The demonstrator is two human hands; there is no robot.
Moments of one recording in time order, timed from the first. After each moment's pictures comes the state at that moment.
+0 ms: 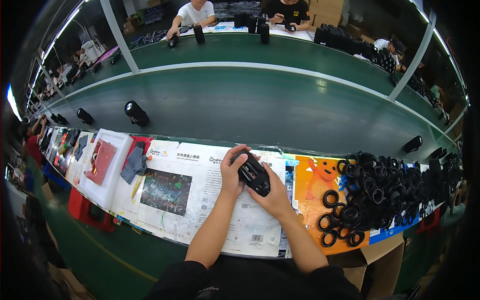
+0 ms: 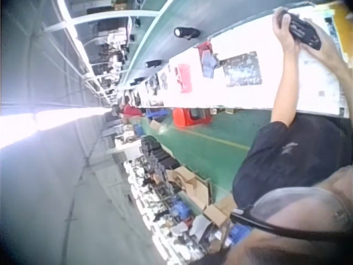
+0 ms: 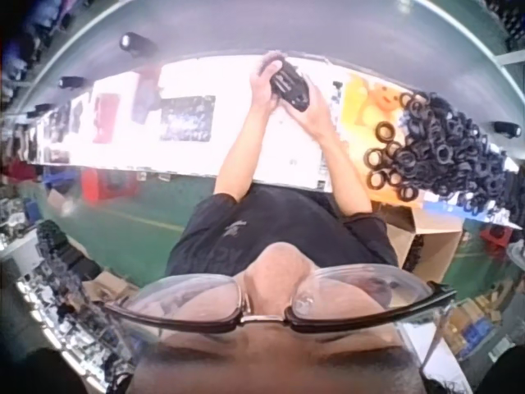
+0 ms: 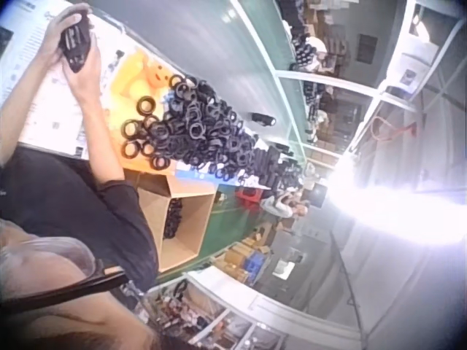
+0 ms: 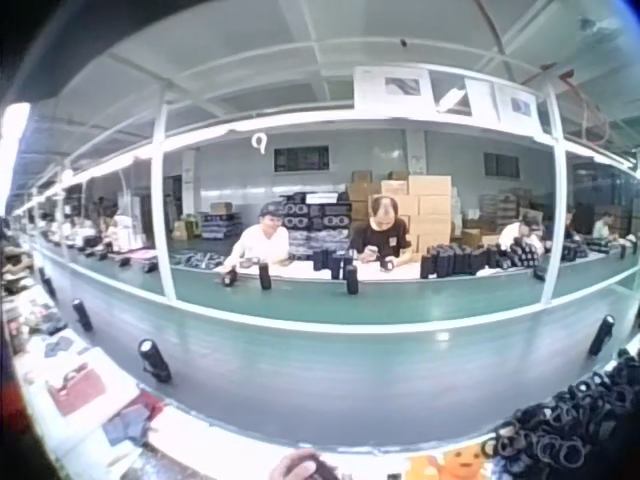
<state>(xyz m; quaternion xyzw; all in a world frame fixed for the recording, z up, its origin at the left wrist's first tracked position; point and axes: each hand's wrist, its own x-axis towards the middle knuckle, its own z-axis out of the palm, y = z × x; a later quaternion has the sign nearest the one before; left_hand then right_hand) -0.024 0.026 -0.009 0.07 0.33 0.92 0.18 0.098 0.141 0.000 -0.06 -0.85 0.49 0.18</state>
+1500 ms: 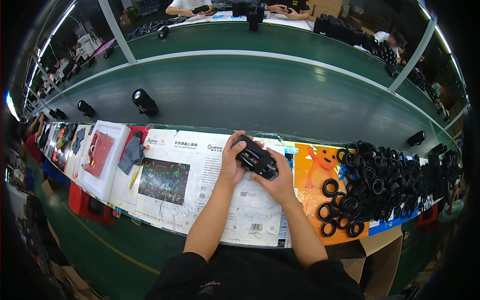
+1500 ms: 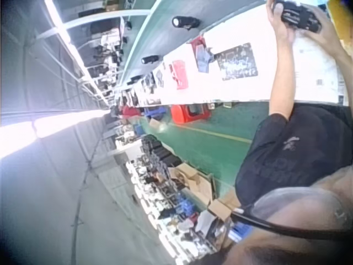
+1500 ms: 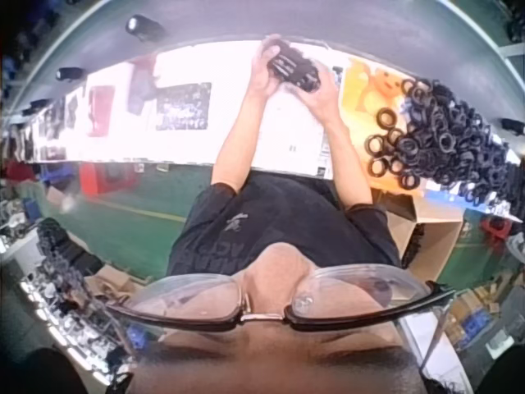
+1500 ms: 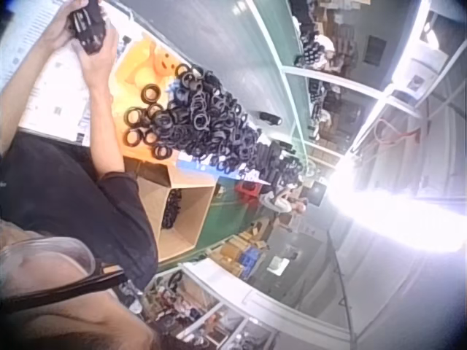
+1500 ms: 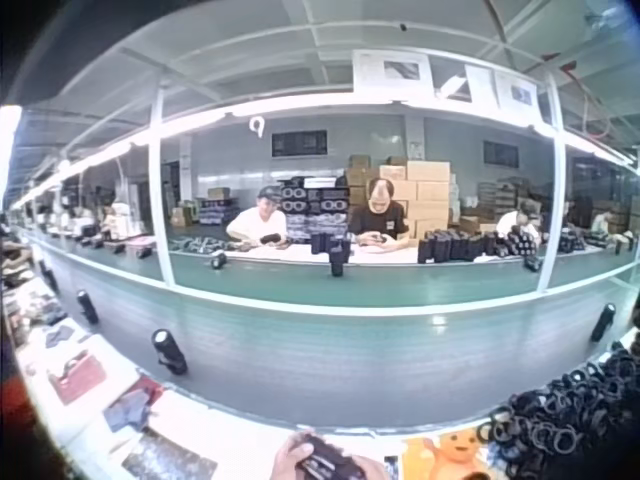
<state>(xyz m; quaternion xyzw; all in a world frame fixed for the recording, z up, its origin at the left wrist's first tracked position) -0.027 0.022 -0.017 0.09 0.31 0.91 0.25 0.101 0.154 -0.003 -0.03 -0.84 0.47 0.27</state>
